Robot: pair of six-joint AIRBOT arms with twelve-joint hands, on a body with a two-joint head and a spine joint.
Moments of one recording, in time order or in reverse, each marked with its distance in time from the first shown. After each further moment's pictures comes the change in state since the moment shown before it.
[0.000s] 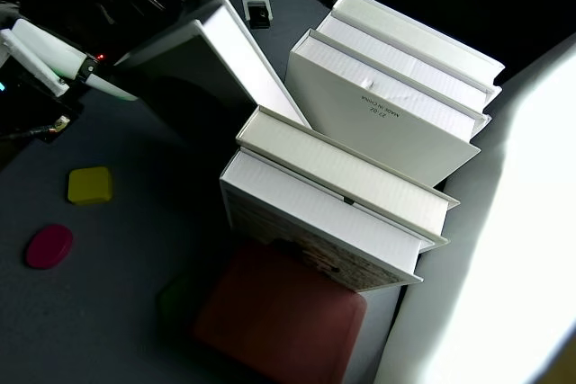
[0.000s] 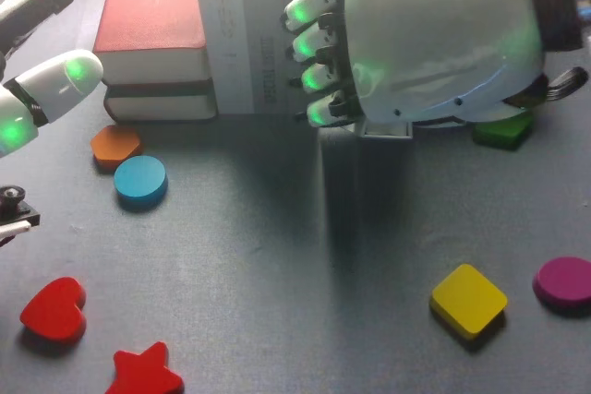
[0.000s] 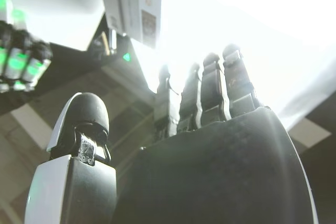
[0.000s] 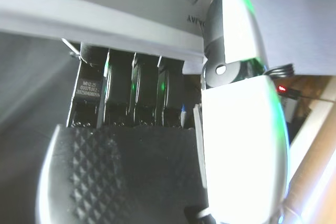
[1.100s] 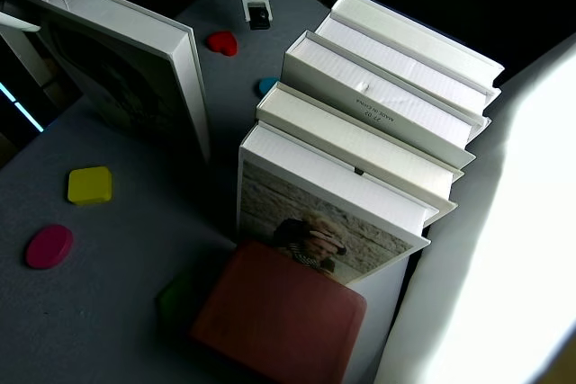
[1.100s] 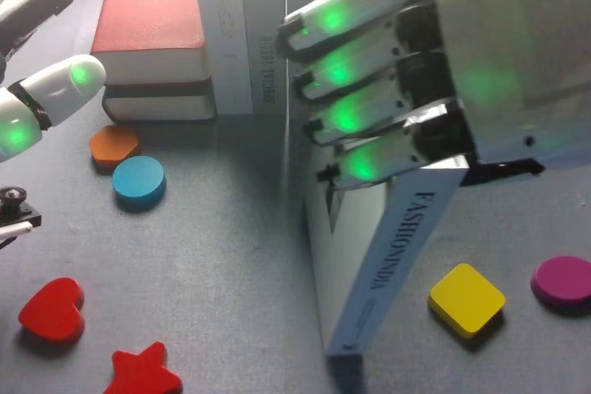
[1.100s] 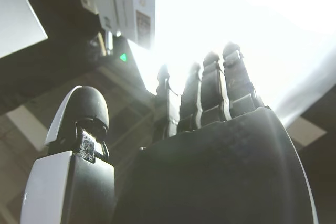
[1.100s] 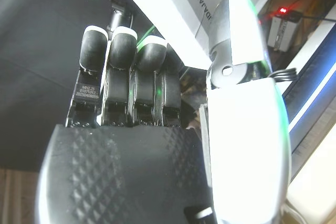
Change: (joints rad) left arm 0.003 -0.007 0.005 -0.007 -0.004 0.000; right arm 0.108 0.127 -0.055 0.211 0.302 -0.010
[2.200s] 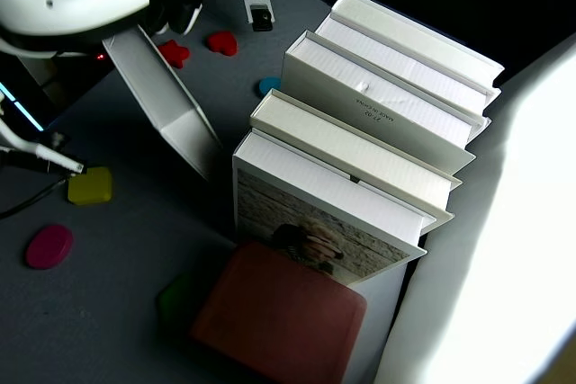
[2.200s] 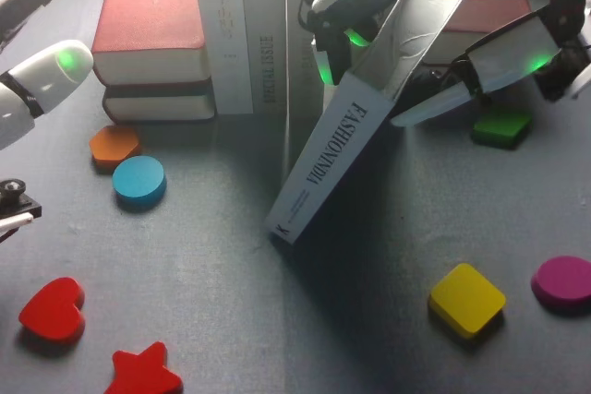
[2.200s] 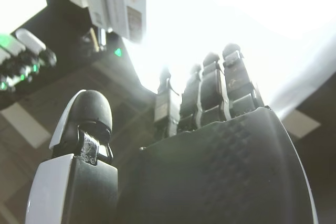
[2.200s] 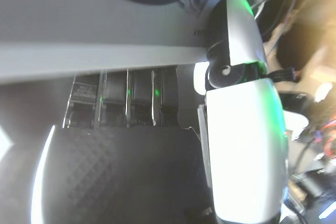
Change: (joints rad) left arm 0.000 -0.031 0.039 -0.040 -0.035 -0.007; right arm -0.336 -0.244 0.485 0.681 0.011 0.162
